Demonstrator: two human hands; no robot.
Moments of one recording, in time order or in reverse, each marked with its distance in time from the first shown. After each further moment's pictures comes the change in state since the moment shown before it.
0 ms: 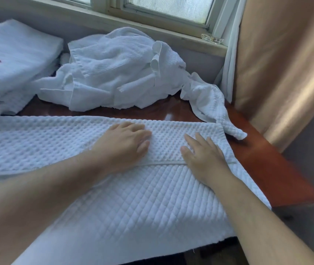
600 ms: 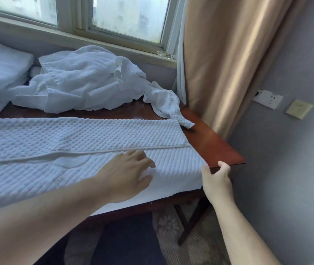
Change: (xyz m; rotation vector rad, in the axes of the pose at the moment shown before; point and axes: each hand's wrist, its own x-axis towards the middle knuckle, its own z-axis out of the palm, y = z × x) left_hand -0.087 0.120 -0.003 -0.077 -0.067 0.278; right_hand -0.160 0.083 -0.003 0.616 0.497 0.611
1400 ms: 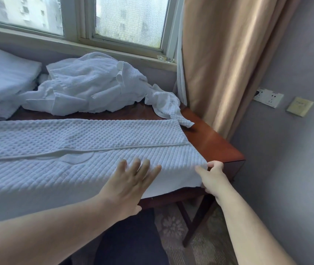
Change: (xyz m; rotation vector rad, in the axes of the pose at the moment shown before) left_hand -0.028 0.027 0.033 0.584 -0.092 0.034; right_hand 0.010 0.006 -0.009 0.047 -0.328 0.060
